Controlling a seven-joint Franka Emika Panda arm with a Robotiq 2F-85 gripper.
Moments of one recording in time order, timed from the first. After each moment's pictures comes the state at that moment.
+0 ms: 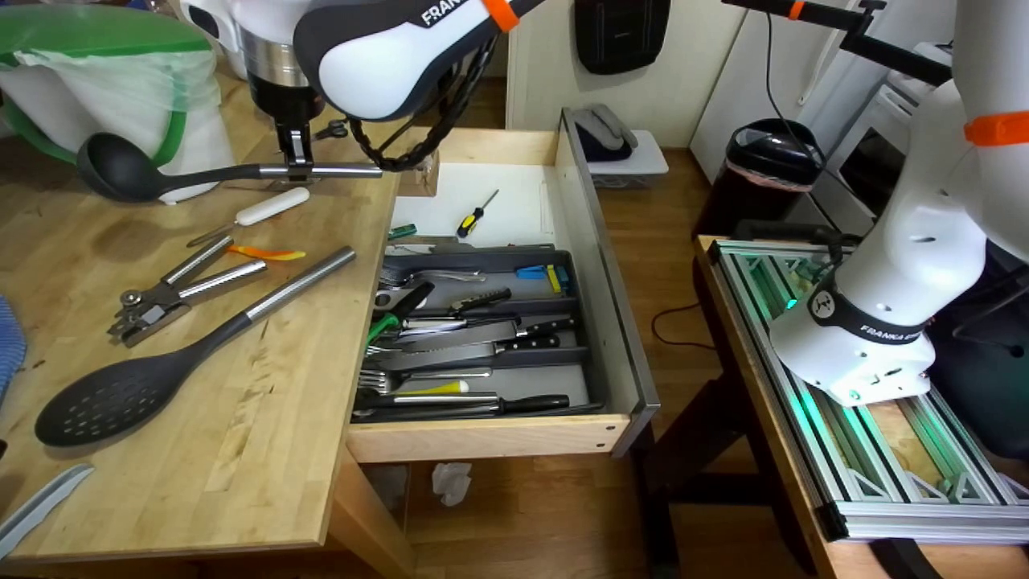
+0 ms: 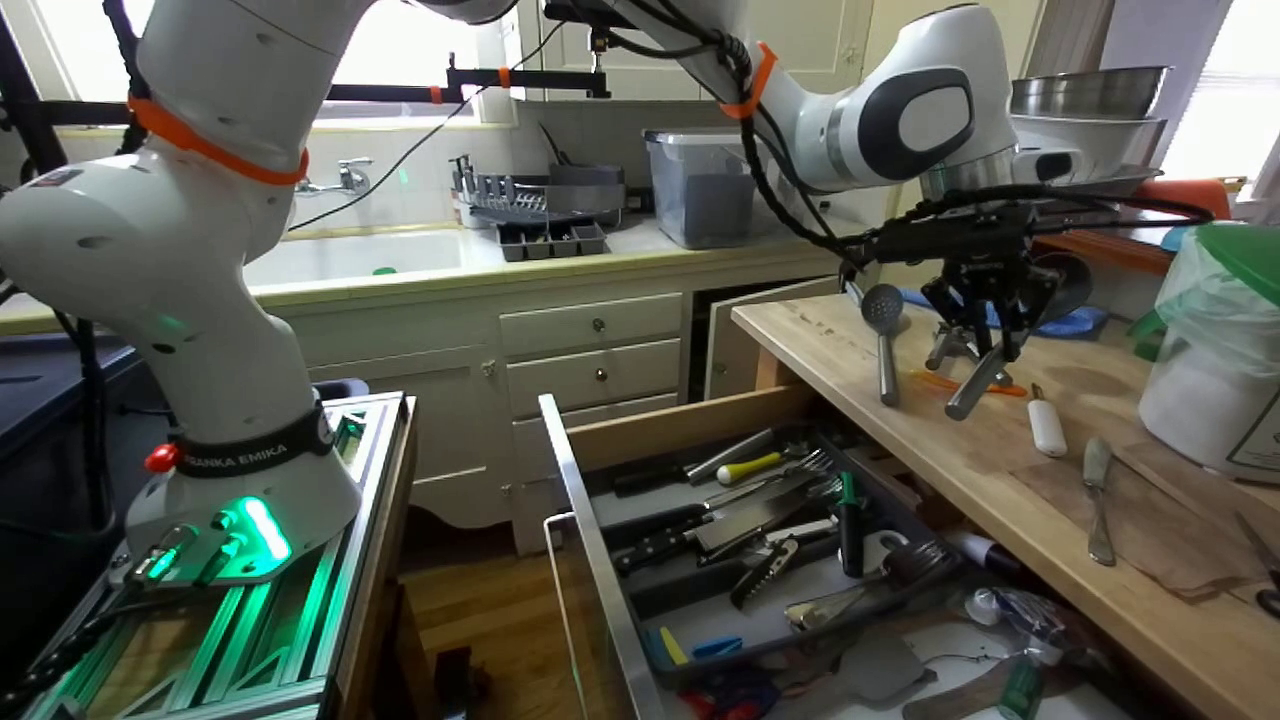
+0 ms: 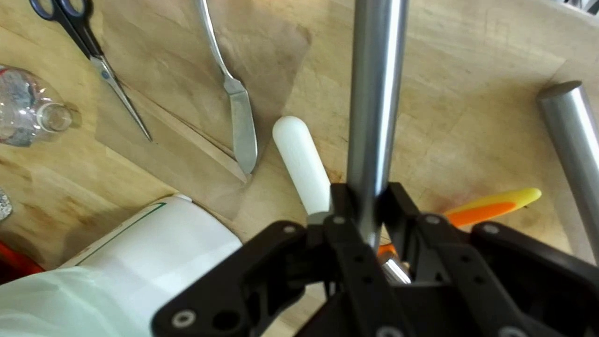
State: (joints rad) arm -0.12 0.62 -0.02 -1.50 -0.28 2.48 -0.40
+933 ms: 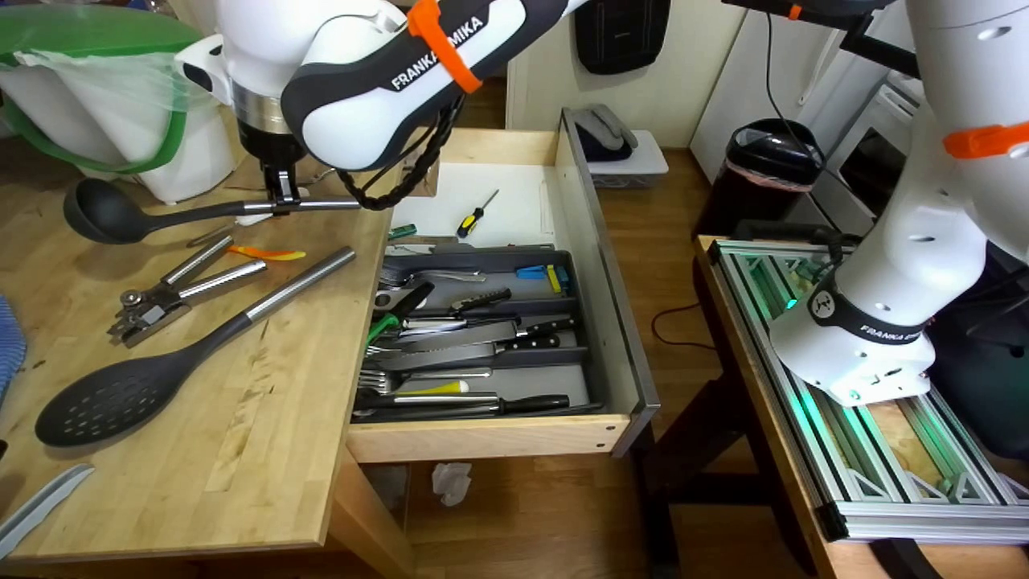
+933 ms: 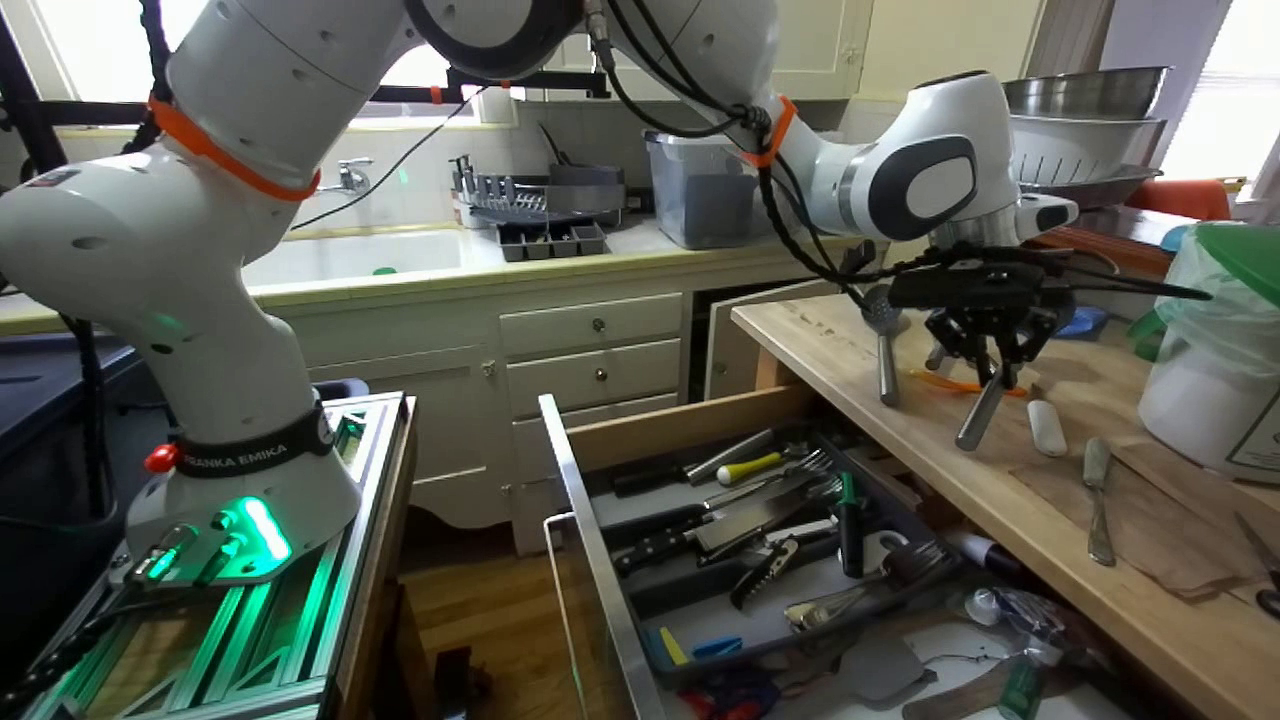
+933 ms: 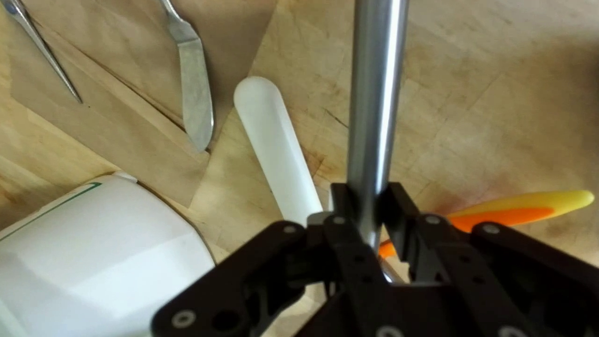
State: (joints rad) arm -0.15 0.78 0.02 -1.38 -0.24 2.55 -0.49
